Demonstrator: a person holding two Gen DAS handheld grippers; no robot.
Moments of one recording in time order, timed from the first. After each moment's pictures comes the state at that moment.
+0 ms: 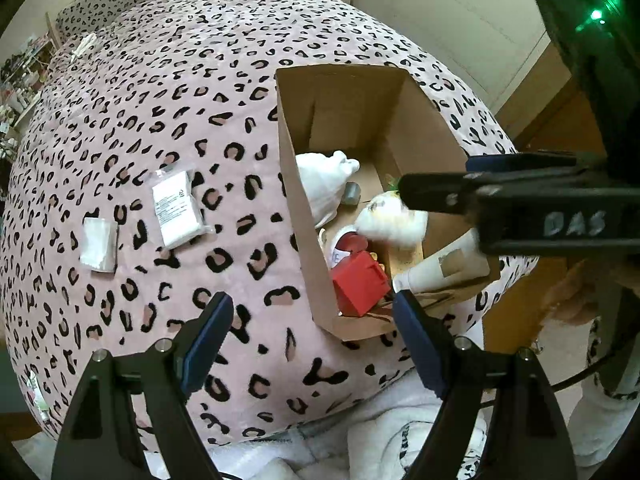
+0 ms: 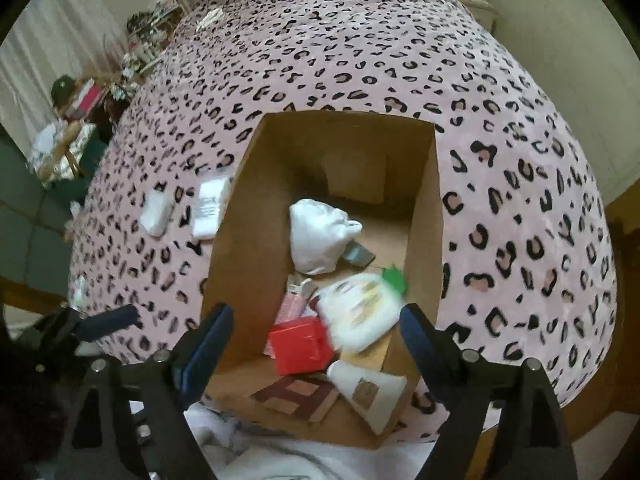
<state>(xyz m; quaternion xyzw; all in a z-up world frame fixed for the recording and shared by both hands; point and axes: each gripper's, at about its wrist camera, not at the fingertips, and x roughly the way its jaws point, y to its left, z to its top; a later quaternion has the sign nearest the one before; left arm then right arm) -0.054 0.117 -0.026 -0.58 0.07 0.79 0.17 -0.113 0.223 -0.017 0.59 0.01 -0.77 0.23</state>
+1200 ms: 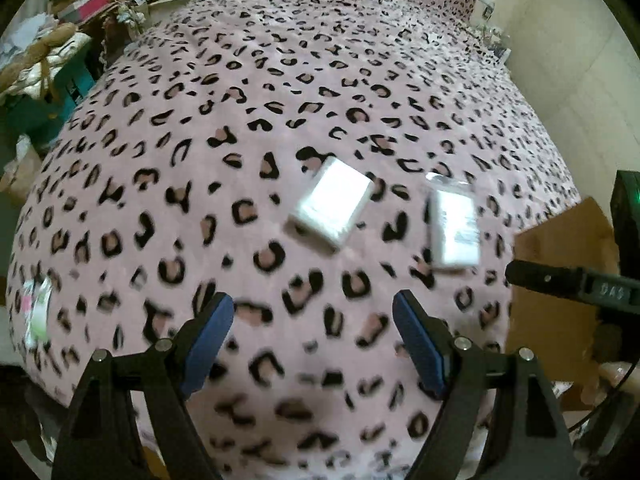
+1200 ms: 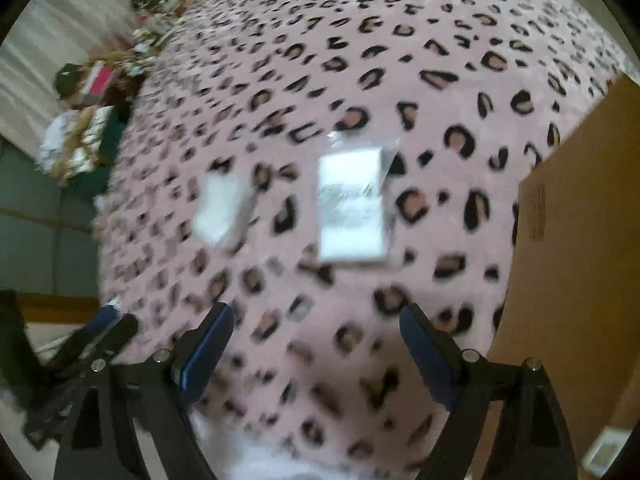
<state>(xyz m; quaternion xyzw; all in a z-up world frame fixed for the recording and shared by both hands) -0.098 -0.200 -0.097 -0.56 -0.11 0.82 -0.03 -0.124 0.000 -0.114 0.65 -0.01 -0.72 0.25</state>
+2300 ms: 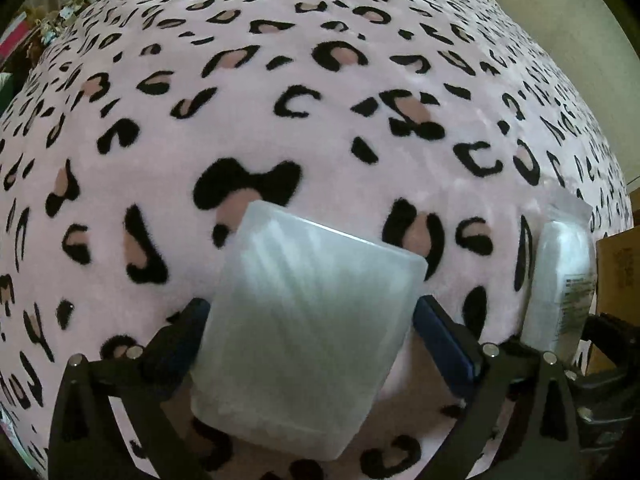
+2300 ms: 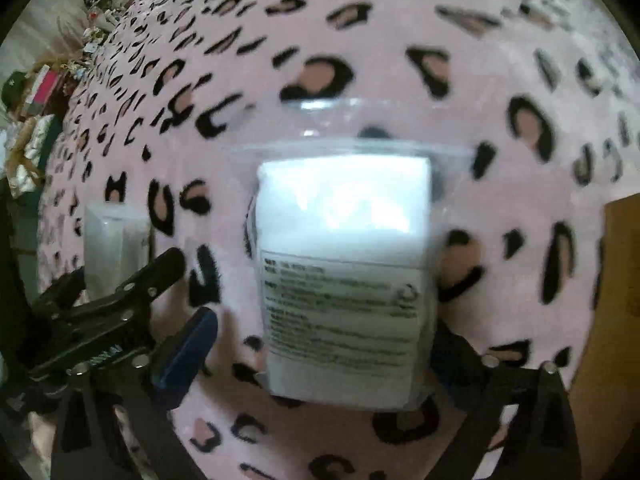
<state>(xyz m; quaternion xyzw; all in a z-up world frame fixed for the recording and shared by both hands) -0.239 -0.163 -0.240 -0.61 -0.04 0.79 0.03 -0.153 -0.043 -0.218 0.66 0.02 -0.73 0.19</state>
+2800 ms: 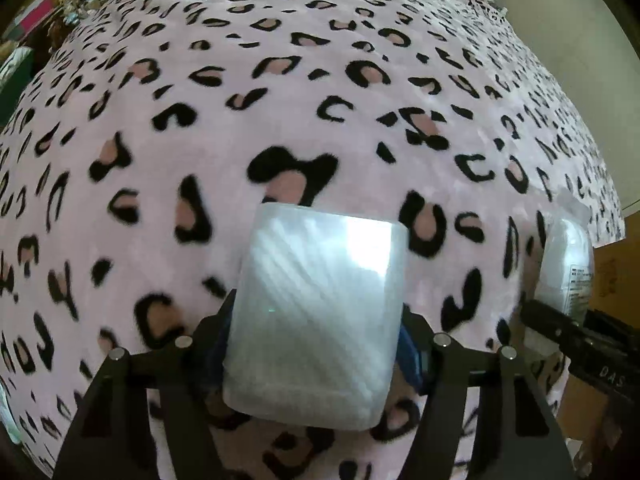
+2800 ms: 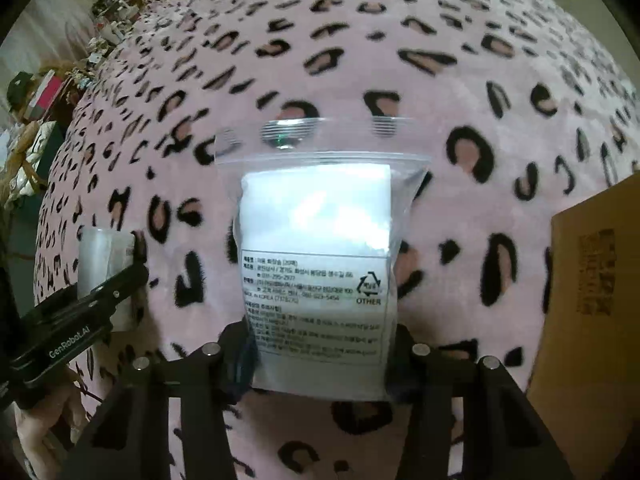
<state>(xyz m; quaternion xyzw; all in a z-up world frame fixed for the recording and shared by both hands) -0.219 -0.184 -0.217 -0.60 -0.08 0.80 0.01 -0.137 -0.019 -0.190 0.62 0.01 -0.76 0.19</state>
